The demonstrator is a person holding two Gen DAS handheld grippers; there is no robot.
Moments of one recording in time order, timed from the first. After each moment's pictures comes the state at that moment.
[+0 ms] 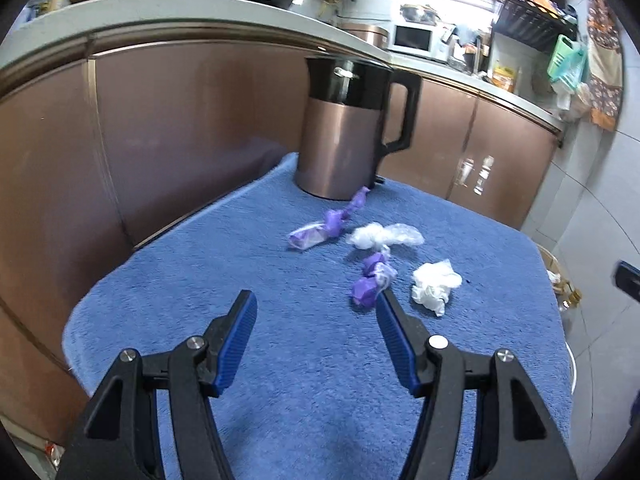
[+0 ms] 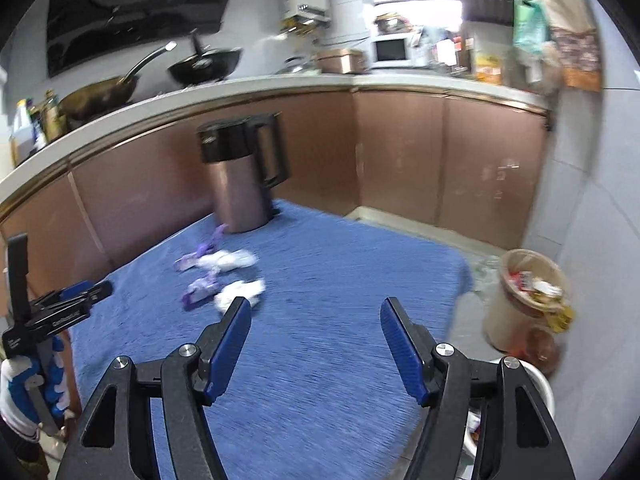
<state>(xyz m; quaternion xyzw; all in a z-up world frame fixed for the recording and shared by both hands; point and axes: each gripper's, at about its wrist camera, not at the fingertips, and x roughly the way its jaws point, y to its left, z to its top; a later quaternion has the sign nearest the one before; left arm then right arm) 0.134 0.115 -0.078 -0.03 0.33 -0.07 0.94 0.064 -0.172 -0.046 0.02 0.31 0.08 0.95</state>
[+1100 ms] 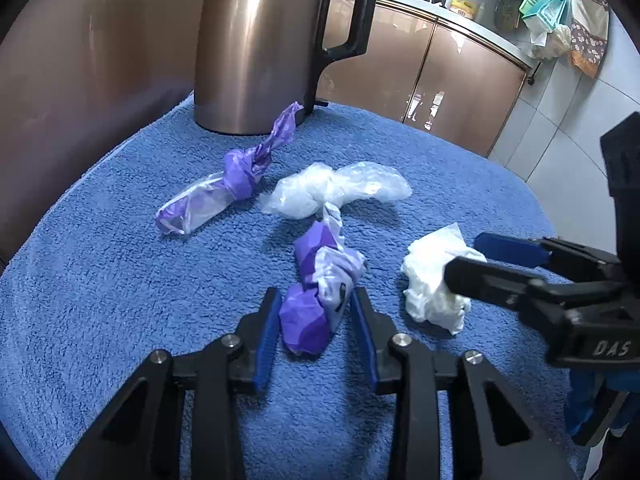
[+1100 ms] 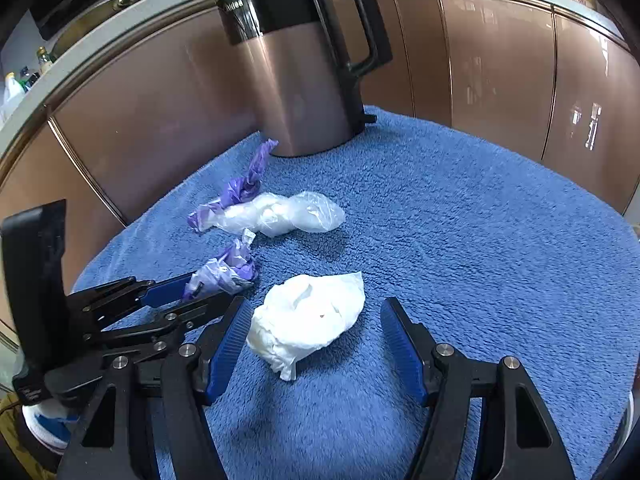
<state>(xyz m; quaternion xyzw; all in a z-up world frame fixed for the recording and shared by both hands) 0.246 0.058 -0.158 0.00 0.43 -0.17 0.89 0.230 -0.096 -0.158 0.04 0.44 0.19 0.88</state>
